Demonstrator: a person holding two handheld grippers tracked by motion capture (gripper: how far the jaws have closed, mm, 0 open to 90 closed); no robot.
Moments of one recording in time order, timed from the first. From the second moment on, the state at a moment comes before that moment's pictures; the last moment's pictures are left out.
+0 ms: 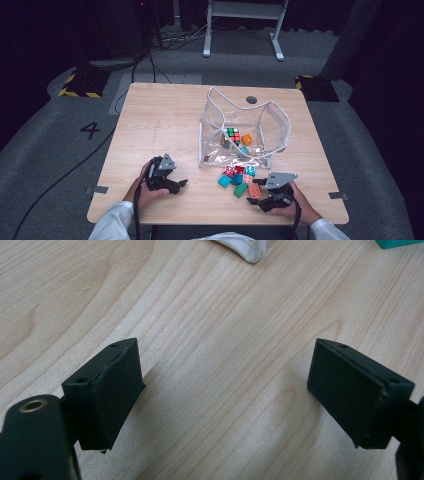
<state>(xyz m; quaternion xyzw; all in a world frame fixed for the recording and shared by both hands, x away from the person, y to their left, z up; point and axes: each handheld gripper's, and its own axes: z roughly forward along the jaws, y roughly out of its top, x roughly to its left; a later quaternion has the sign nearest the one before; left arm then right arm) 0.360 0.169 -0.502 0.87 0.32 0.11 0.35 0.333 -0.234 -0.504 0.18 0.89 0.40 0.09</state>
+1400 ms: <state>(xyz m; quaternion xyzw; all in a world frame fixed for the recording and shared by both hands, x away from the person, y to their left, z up) 0.360 0.169 -0.503 0.87 0.32 0.11 0.35 0.359 -0.331 -0.436 0.25 0.84 0.43 0.22</state>
